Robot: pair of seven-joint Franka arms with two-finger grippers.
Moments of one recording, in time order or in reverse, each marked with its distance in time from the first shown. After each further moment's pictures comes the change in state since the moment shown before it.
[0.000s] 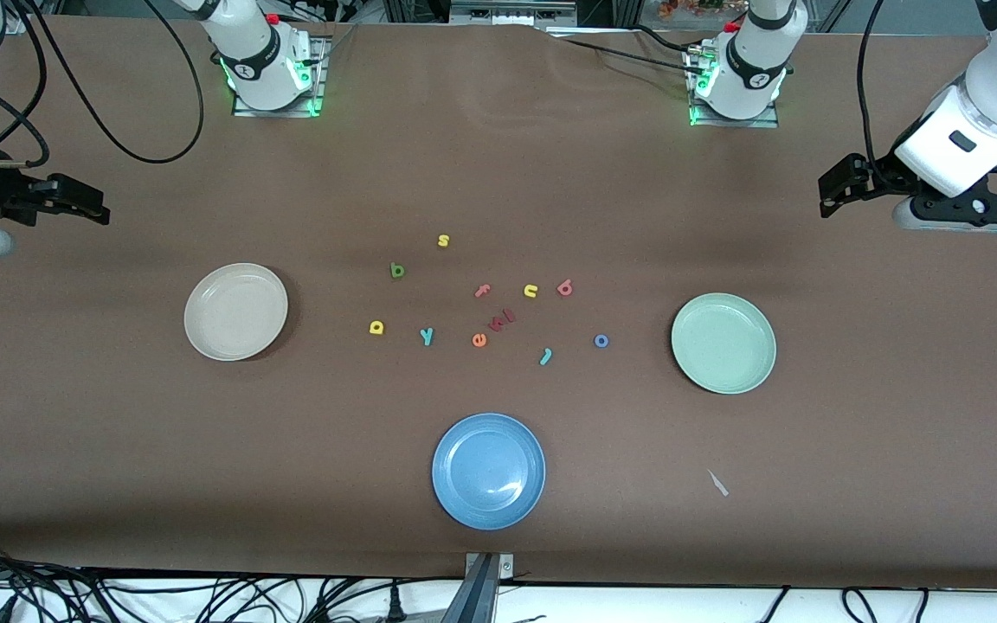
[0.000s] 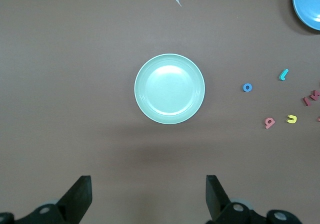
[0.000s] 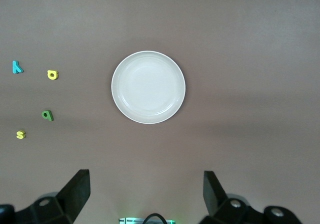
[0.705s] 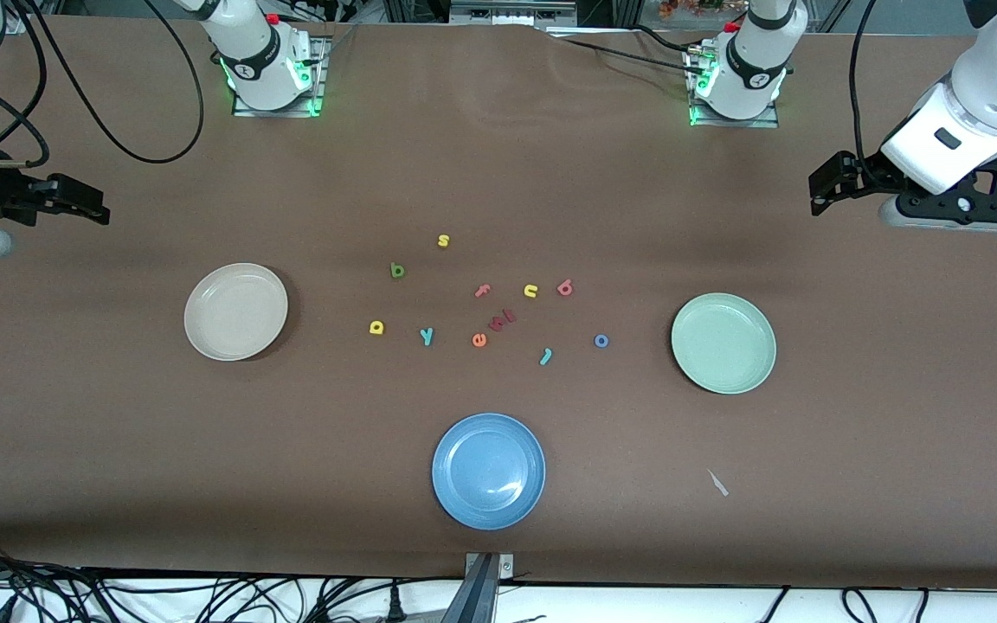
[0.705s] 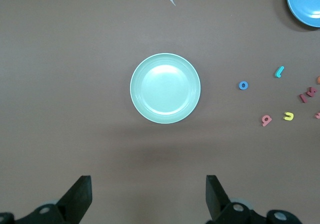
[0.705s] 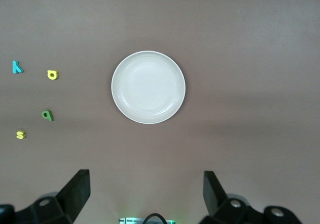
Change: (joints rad) left arm -0.001 0.000 -0.021 0.000 0.000 0.000 -0.001; right arm 0.000 0.000 0.000 0.000 0.000 0.000 0.000
